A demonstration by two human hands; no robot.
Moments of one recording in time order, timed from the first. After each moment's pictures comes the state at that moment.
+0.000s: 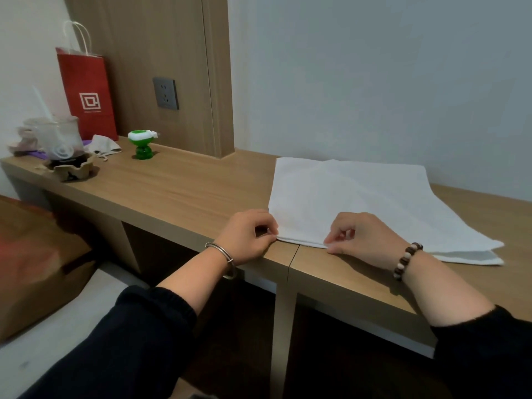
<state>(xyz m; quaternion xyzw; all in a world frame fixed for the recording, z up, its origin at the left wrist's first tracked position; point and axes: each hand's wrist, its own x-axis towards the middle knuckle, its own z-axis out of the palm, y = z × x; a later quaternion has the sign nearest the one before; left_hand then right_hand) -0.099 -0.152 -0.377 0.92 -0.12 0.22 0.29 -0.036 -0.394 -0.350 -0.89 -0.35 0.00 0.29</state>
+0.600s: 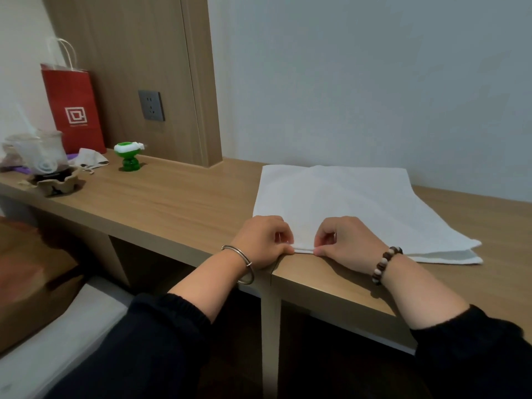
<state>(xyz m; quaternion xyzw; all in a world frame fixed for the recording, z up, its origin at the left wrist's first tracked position) -0.082 -0.201 -0.358 0.96 -0.13 0.16 0.20 -0.035 -0.396 -0.354 -0.91 -0.33 -0.04 0.24</state>
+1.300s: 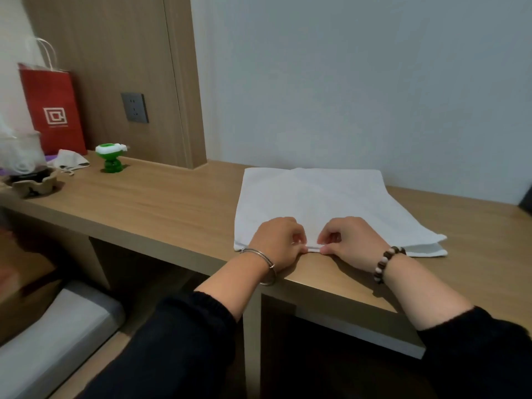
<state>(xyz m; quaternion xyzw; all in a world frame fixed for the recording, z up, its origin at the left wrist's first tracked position) -0.075 -0.261 -0.363 0.96 -0.13 0.16 0.19 -0.041 -0.437 -0.350 -0.94 -0.29 -0.06 0.20</state>
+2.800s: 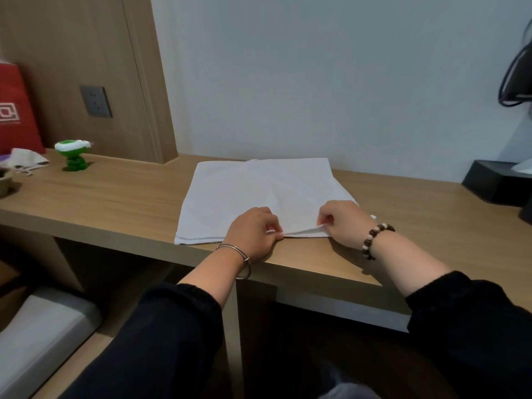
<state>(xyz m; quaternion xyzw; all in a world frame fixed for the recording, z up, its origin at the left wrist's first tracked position) -0.082 -0.271 -0.376 0.95 -0.13 0.19 0.21 -0.047 -0.480 -0.344 -0.96 -0.24 -0.08 0.14</state>
